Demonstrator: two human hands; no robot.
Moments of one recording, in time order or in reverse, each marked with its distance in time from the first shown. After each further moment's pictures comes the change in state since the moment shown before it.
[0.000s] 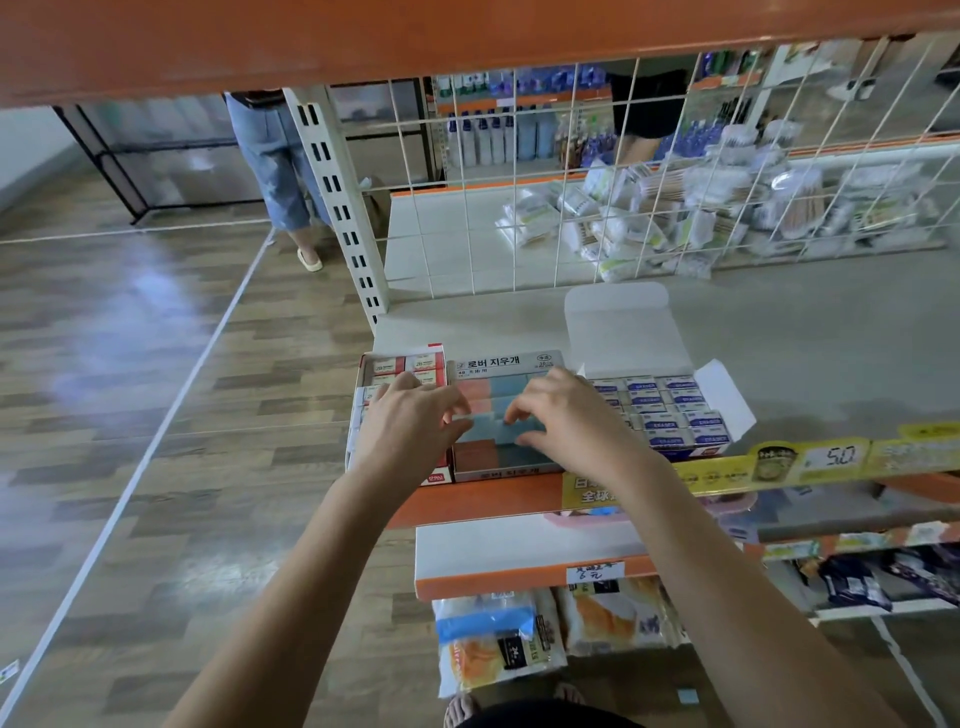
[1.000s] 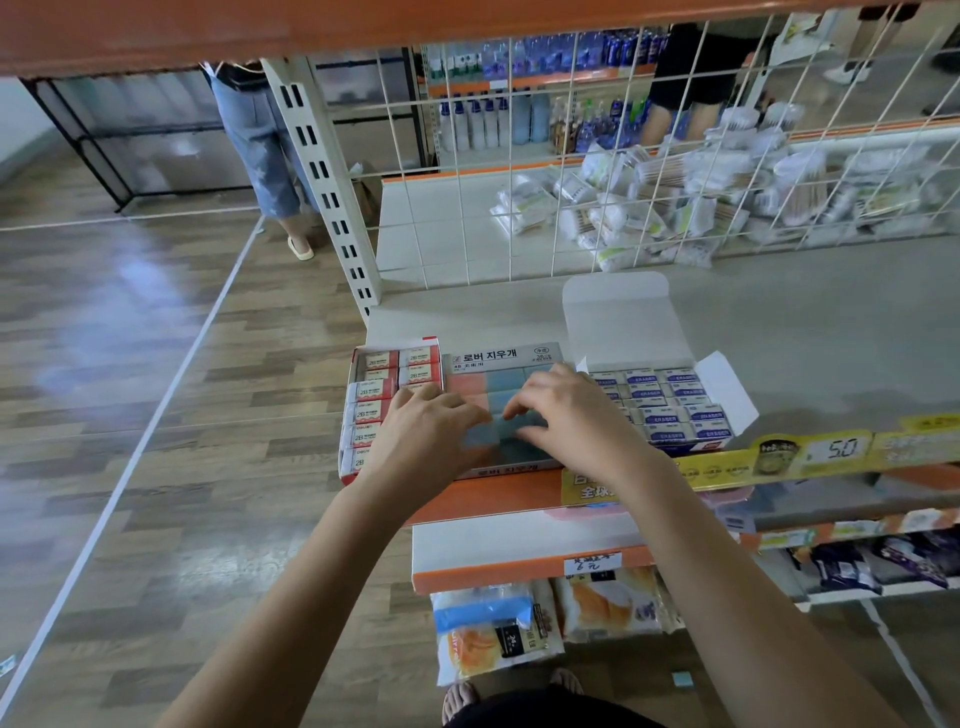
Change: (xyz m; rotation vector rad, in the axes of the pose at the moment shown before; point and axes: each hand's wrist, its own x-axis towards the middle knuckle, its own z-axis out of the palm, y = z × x) left_hand -0.003 0.005 0.013 0.086 -0.079 0.194; right_hand -0.001 0.004 0.005 0.042 0.016 0.030
